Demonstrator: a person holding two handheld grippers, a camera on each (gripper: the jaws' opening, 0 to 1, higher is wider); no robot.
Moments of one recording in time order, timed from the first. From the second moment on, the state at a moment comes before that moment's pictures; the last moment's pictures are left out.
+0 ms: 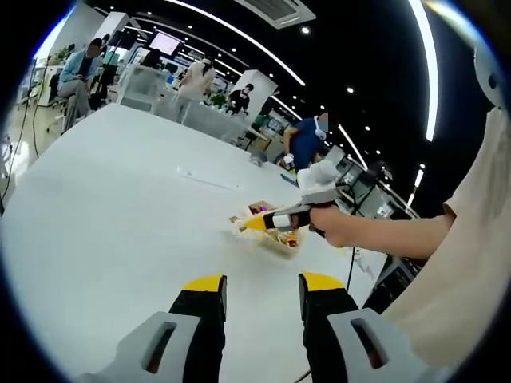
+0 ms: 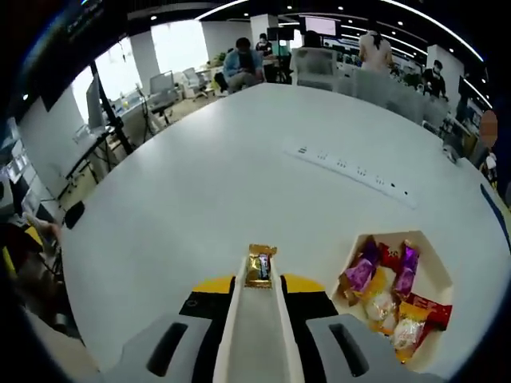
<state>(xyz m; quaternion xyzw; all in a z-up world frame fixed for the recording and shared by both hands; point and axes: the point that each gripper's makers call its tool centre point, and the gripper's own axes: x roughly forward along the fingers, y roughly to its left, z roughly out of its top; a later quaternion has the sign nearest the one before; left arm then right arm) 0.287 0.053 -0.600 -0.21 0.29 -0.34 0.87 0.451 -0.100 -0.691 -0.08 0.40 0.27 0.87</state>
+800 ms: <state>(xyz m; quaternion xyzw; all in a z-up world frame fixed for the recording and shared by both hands) 0.292 0.023 -0.591 -0.19 0.28 -0.37 0.87 0.470 -0.154 -0.639 -0.07 0.36 0.23 0.90</state>
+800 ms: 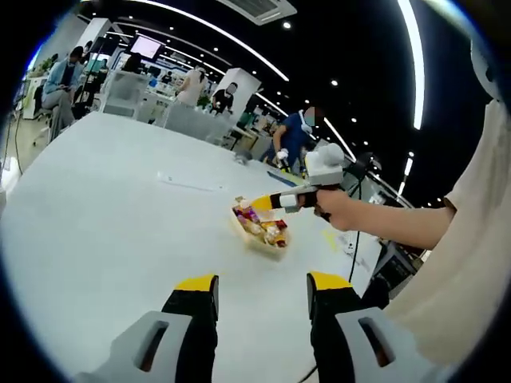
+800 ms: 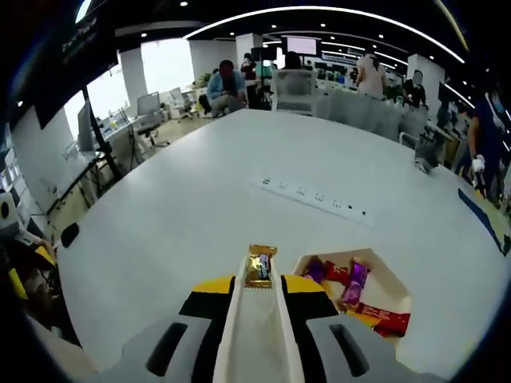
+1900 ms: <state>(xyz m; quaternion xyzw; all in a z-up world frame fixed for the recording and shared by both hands) 0.293 0.000 -0.587 -0.18 0.28 -0.39 0.86 0.473 -0.219 -0.621 -0.05 0.34 0.18 0.92</state>
